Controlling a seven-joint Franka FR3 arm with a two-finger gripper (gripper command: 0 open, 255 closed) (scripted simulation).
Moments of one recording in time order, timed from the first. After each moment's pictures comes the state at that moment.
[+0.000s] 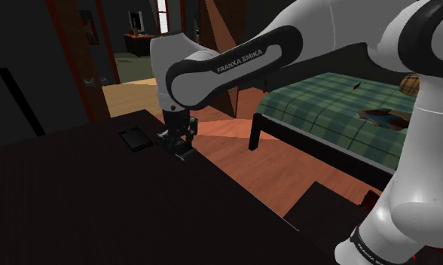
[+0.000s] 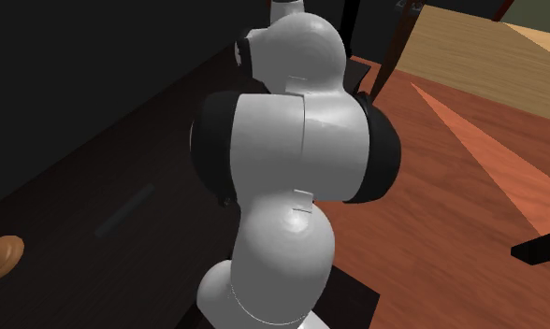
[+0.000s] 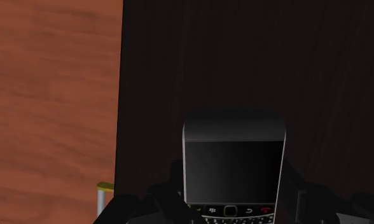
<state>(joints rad) 0.03 0.24 0.49 -1.82 -0.20 2.03 0.46</state>
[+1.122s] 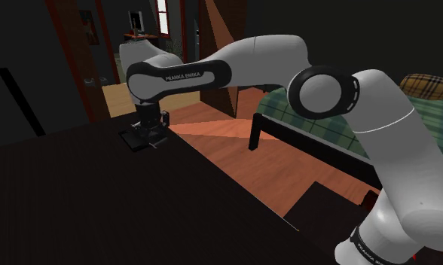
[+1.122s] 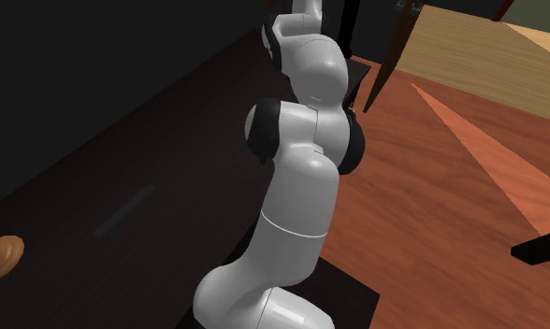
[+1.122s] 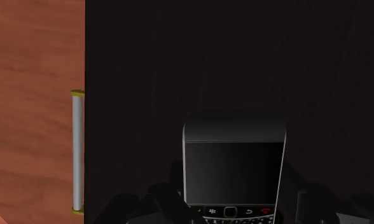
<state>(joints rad) 0.19 0.80 0.40 -1.03 -0.36 1.78 0.42</state>
